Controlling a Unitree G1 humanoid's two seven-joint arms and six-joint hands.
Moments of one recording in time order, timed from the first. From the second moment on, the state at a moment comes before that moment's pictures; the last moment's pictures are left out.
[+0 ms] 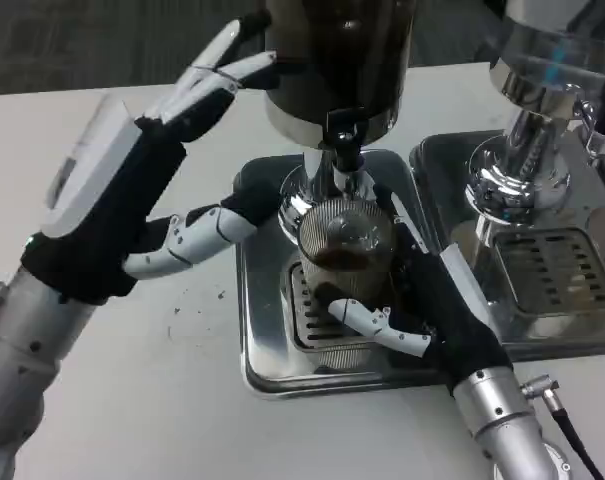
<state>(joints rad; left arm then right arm) -0.18 0.44 0.04 0.19 0.22 -0.87 -0.10 -0.19 -0.09 0.19 0.62 -0.29 -0.54 -0.12</state>
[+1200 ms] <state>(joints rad) 0.00 0.44 0.03 0.54 0.43 -0.81 0.12 -0.22 -0.09 0.19 0.63 -0.28 -0.52 -0.09</state>
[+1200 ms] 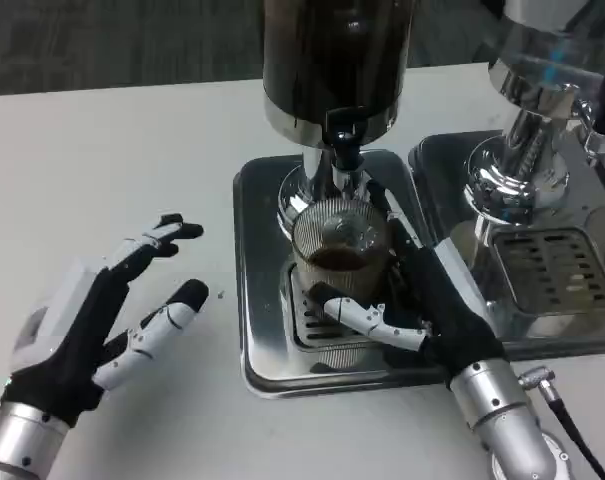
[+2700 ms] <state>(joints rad) 0.04 0.44 0.01 0.50 0.42 -0.81 0.16 -0.32 -0.04 0.18 0.78 -0.25 -0.57 -0.11</state>
